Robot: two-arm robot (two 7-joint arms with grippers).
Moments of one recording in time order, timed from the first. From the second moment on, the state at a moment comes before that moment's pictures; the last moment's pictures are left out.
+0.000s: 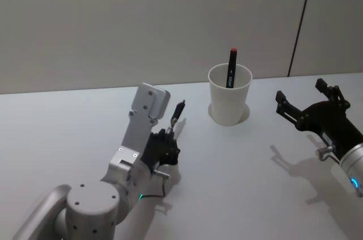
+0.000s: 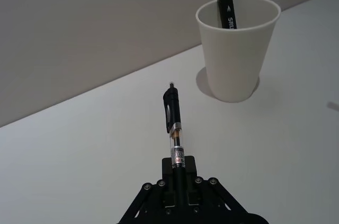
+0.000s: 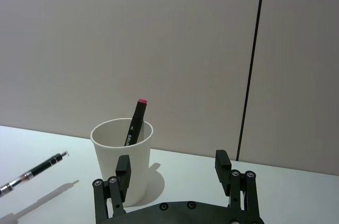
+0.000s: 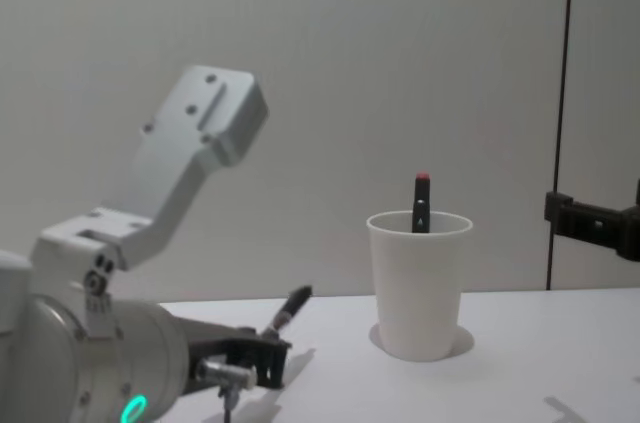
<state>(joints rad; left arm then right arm) -0.10 0.27 0.43 -1.78 -0.23 0.55 0.13 -0.01 0.34 -0.23 -1.77 0.29 0.03 0.07</state>
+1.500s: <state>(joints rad) -0.12 0.25 0.36 -1.72 -0.30 -0.03 -0.08 -0.01 0.34 -0.23 -1.77 0.29 0.03 0.07</state>
